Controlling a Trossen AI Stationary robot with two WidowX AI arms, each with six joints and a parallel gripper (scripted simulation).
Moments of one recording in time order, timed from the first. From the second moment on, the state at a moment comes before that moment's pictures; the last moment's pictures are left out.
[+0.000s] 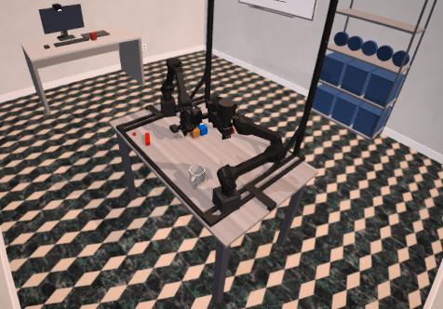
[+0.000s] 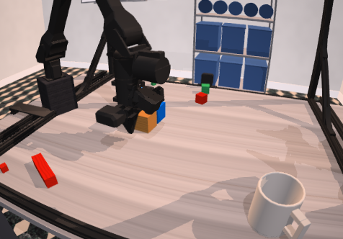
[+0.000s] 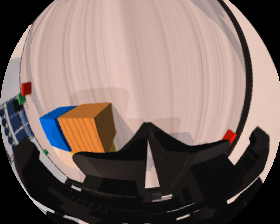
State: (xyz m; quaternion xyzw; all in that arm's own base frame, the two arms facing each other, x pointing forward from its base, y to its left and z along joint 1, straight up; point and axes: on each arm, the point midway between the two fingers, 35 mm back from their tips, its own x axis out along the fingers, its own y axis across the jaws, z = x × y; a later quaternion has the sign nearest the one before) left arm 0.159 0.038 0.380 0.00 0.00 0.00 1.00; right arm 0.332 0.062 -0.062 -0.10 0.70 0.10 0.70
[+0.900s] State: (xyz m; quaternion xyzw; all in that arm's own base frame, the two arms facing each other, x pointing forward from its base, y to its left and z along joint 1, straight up) left arm 0.159 0.038 0.380 0.00 0.00 0.00 1.00; right arm 0.330 0.070 -0.062 -0.10 0.70 0.10 0.70
